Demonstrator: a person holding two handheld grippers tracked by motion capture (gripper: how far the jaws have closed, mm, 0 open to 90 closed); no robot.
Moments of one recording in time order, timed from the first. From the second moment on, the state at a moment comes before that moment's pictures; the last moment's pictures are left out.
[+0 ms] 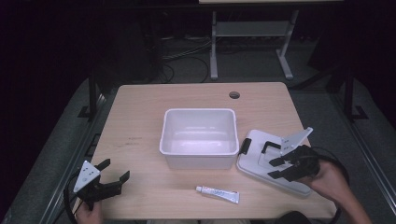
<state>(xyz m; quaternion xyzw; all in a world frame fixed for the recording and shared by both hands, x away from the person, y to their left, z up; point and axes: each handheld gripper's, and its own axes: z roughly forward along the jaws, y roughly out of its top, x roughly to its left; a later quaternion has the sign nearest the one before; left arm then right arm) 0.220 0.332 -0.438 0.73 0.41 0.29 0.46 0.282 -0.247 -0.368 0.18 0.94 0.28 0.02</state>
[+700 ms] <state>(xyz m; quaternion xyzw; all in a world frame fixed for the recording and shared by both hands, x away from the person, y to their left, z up) 0.219 0.333 -0.438 0.73 0.41 0.29 0.46 0.271 -0.159 -0.392 0.10 0.95 0.30 -0.03</state>
